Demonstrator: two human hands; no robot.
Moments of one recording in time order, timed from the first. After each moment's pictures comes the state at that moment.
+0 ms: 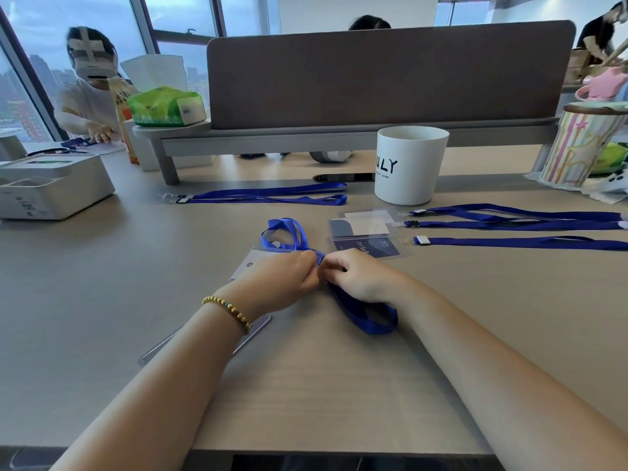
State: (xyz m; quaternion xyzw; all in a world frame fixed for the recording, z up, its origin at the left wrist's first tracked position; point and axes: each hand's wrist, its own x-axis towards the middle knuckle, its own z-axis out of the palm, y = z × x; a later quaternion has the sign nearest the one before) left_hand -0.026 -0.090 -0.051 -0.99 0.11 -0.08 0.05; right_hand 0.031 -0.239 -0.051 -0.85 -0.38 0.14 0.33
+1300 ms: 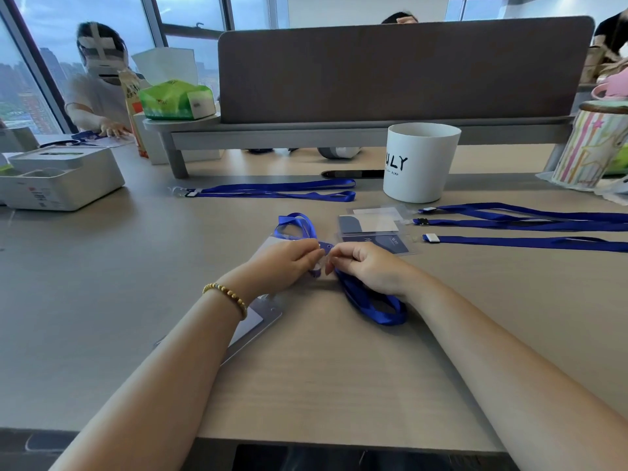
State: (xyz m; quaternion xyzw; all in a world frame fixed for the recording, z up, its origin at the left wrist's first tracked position) left_hand -0.018 -0.074 -0.055 -0.98 0.02 -0.05 -0.21; right_hand 0.040 -0.242 -0.057 -0.81 -0.39 0.17 0.41
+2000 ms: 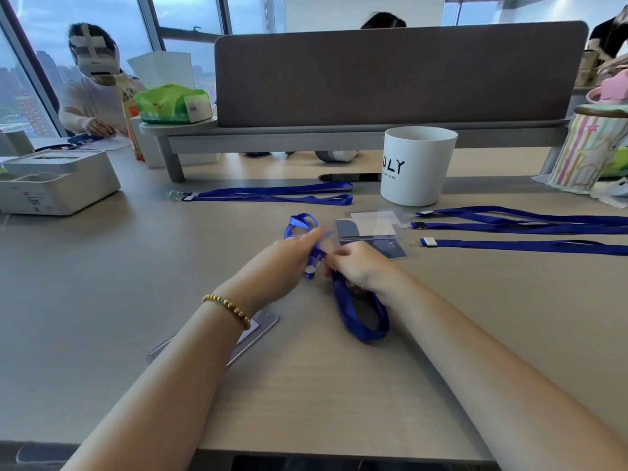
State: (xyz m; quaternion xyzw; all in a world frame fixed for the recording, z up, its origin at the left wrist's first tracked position) left_hand -0.023 -0.088 -0.044 -0.99 0.02 -0.09 -0.05; right_hand 0.030 -0.223 -0.043 -0.85 -0.23 0.18 0.44
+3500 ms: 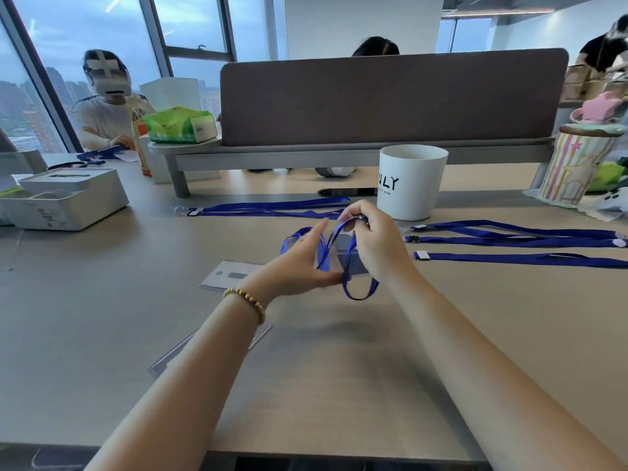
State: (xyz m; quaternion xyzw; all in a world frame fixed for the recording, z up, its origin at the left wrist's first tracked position) left_hand -0.016 -0.107 -0.024 -0.93 -0.01 -0.01 -0.36; right_hand 0.037 -0.235 -0.013 -0.76 -0.30 -0.13 0.56
